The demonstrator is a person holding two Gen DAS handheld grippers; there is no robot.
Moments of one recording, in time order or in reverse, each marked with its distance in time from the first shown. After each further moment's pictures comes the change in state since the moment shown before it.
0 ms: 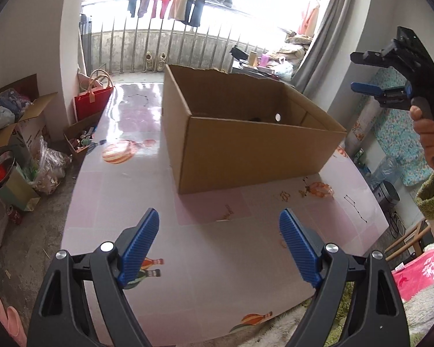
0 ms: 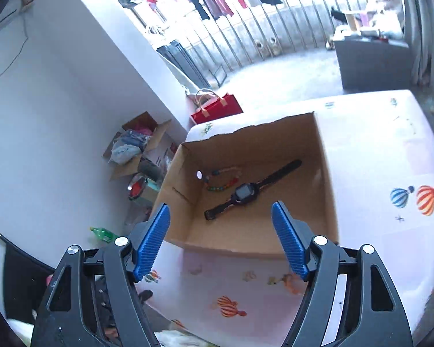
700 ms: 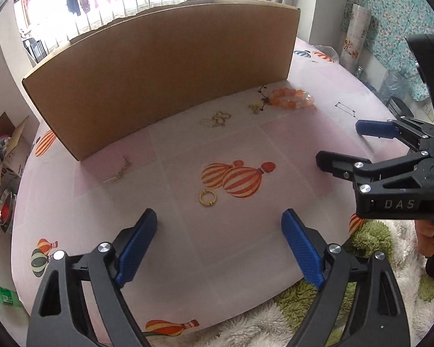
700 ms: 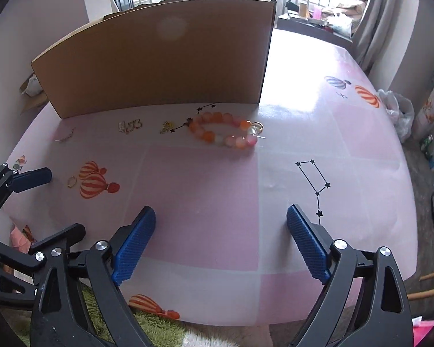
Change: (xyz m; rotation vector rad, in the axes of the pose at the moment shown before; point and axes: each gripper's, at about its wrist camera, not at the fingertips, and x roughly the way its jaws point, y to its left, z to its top) left arm 0.090 -0.112 -0.042 0.271 0.234 0.106; right arm 0.079 -0.061 -0.179 -0.119 0.121 -0.476
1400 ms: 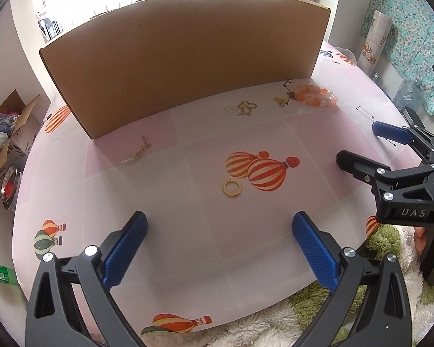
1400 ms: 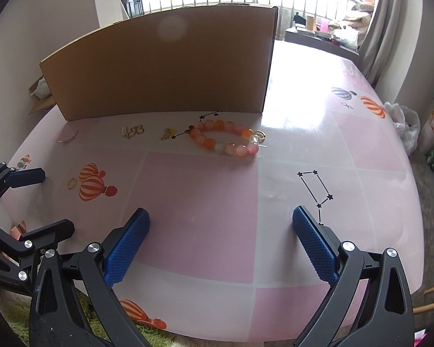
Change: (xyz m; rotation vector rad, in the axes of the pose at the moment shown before) left arm 0.001 0.015 -0.007 -0.077 0.042 0.026; right arm 0.009 -0.006 -0.001 -0.029 -0.081 0.040
